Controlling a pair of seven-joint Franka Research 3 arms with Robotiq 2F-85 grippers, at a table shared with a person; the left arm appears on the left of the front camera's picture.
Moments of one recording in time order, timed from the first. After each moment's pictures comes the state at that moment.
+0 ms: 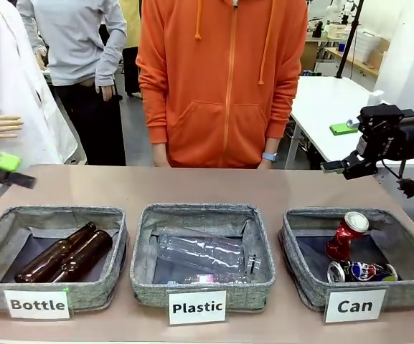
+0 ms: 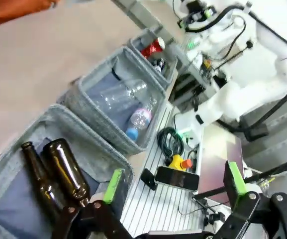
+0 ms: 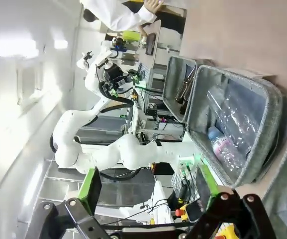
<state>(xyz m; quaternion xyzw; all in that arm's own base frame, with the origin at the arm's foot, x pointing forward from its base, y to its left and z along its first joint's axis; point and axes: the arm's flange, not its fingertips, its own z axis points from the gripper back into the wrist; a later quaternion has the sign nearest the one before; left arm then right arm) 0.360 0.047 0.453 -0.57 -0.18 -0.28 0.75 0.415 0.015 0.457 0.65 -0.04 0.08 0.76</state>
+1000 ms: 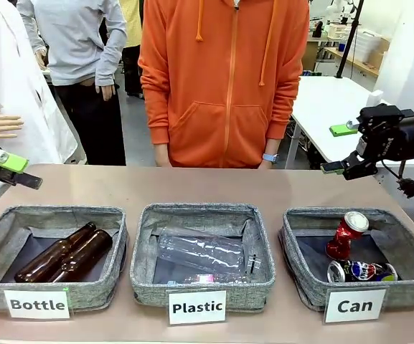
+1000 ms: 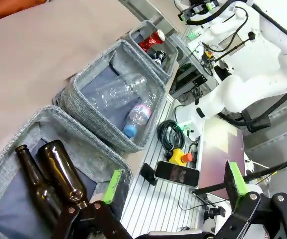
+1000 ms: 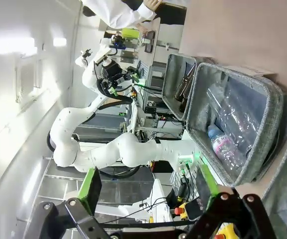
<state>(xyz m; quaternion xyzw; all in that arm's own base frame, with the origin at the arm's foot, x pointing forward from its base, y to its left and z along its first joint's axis) 0.370 0.018 0.465 -0.55 -0.15 -0.30 0.77 0.414 0.017 0.458 0.64 -0.04 0.08 0.76</state>
